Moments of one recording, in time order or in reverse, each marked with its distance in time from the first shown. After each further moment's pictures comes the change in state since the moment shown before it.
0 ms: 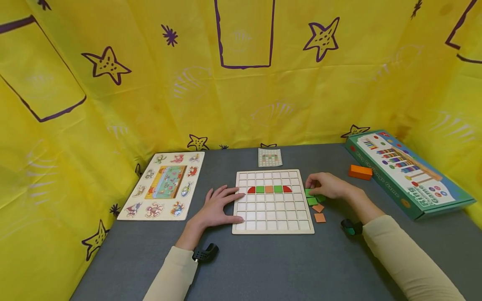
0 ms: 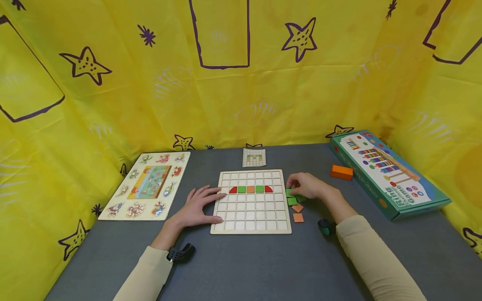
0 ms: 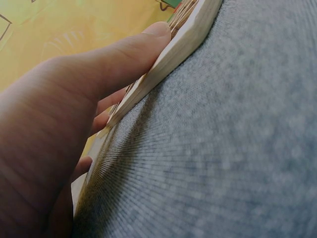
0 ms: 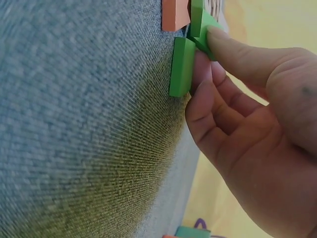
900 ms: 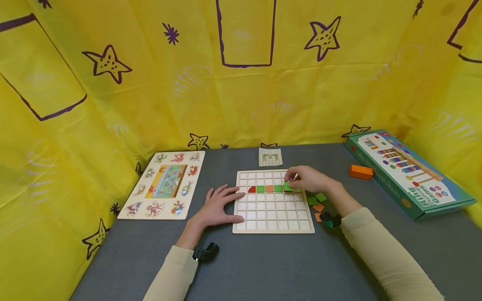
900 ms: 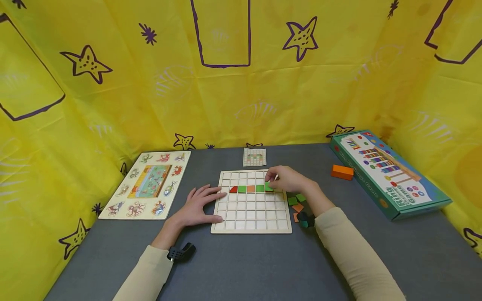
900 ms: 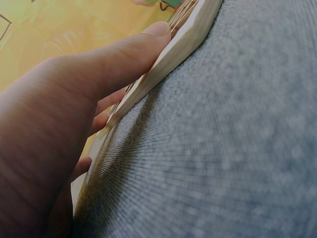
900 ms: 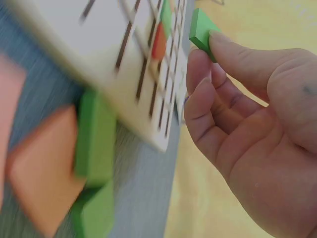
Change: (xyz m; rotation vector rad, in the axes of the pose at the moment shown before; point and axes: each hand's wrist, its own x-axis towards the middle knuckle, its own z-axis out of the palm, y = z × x) left_hand 0.000 0.001 -0.001 0.002 -0.013 -0.013; right_hand 0.037 -0.046 0.010 0.063 0.026 -0.077
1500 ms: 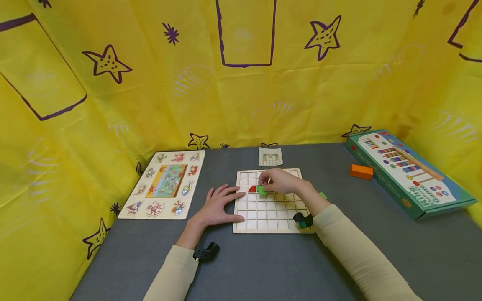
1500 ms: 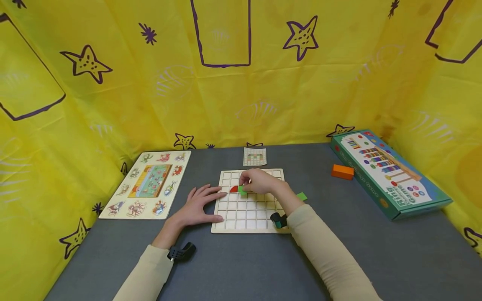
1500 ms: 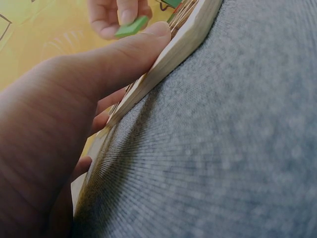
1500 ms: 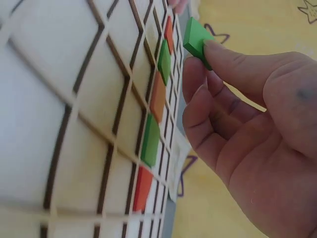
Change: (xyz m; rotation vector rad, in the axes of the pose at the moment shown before) left_hand 0.001 0.003 -0.001 0.005 -0.005 -0.010; right_hand 0.045 -0.046 0.039 -0.012 -0.064 -0.078
